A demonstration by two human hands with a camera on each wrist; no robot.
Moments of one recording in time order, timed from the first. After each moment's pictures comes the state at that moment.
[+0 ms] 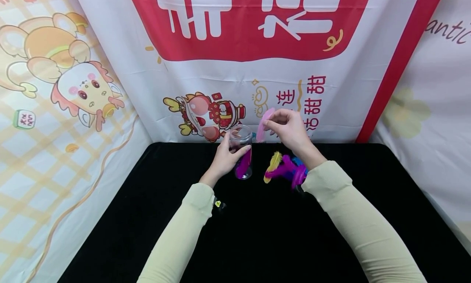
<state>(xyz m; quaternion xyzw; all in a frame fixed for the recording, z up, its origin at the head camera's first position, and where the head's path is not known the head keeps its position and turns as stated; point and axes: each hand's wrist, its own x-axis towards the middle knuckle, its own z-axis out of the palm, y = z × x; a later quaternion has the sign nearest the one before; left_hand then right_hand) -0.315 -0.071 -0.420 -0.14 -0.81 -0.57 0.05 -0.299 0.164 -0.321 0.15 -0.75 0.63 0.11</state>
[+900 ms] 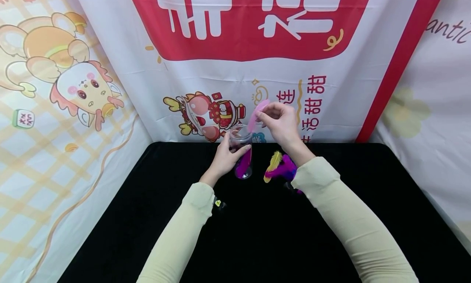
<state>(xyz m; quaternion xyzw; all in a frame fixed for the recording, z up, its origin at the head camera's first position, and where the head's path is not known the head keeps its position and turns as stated) -0.319 -0.071 -0.421 -0.14 -0.81 -0.56 0.05 -0.305 0.138 -0.313 0.19 -0.69 0.68 0.16</state>
